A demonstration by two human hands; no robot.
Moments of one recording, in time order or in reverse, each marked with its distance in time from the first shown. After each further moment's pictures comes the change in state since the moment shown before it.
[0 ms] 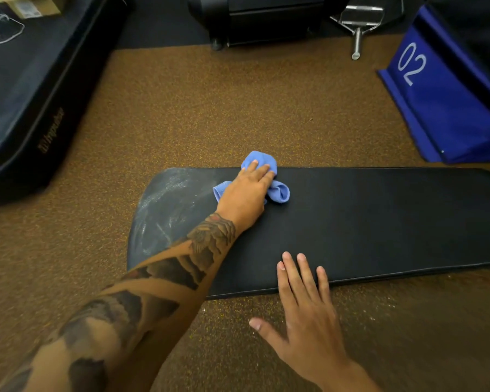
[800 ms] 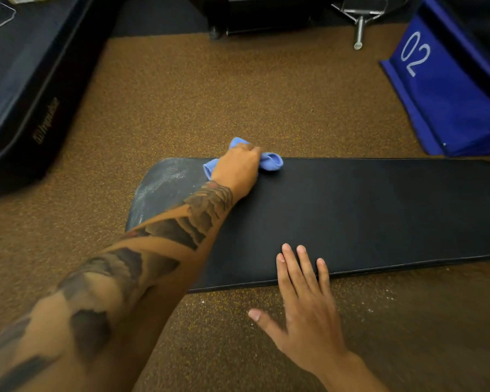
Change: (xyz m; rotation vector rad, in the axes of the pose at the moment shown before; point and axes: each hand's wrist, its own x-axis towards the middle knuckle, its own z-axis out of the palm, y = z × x) left_hand 0.025 -0.014 -0.020 0.038 -0.018 -0.138; right_hand -0.001 0.000 0.002 0.008 0.035 -0.005
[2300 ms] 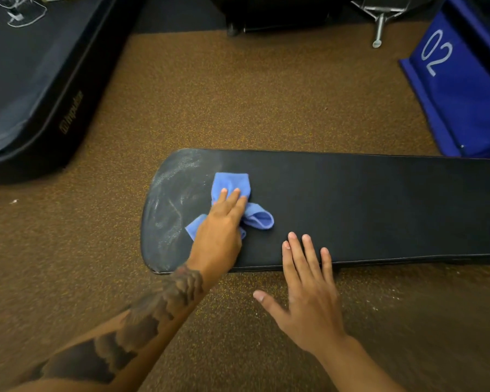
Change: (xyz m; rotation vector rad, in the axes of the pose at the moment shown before) left_hand -0.154 0.010 0.022 -0.256 0.185 -0.130; right_hand 0.000 -0.001 -0.004 0.009 -0.007 0.001
